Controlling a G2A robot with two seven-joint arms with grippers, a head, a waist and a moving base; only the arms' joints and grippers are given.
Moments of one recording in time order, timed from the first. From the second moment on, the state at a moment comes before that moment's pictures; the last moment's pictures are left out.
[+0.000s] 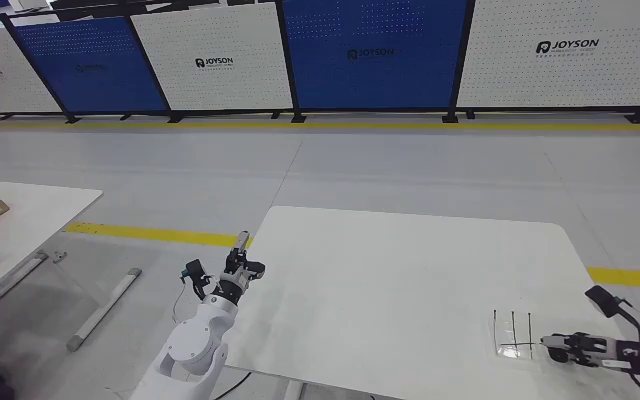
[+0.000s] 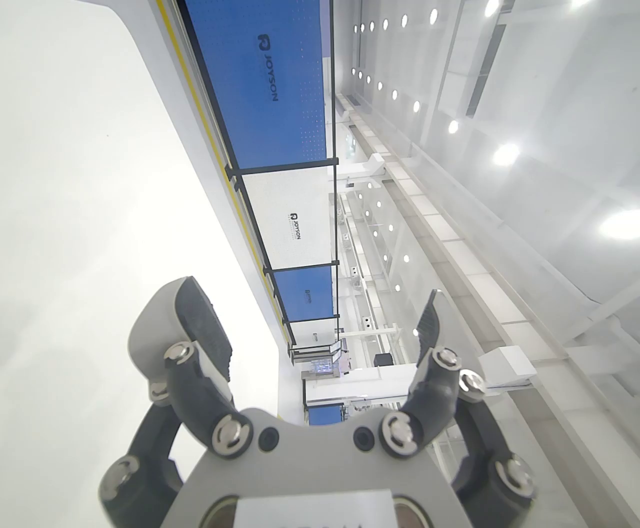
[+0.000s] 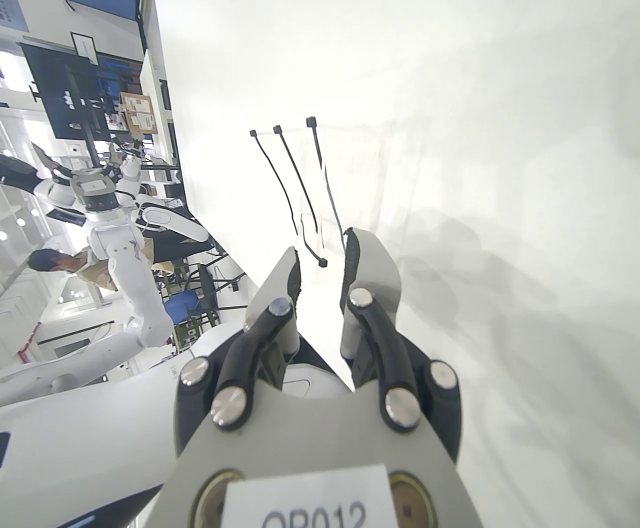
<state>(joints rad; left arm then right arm) 1.73 -1.15 -1.60 -1.80 -0.42 0.00 0.00 -1.16 -0.78 1.41 -1.13 0.06 -0.19 1.39</state>
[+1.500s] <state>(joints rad) 1.73 -1.15 -1.60 -1.80 -0.42 0.00 0.00 -1.28 -0.70 1.50 -1.15 0.31 -0.34 1.39</state>
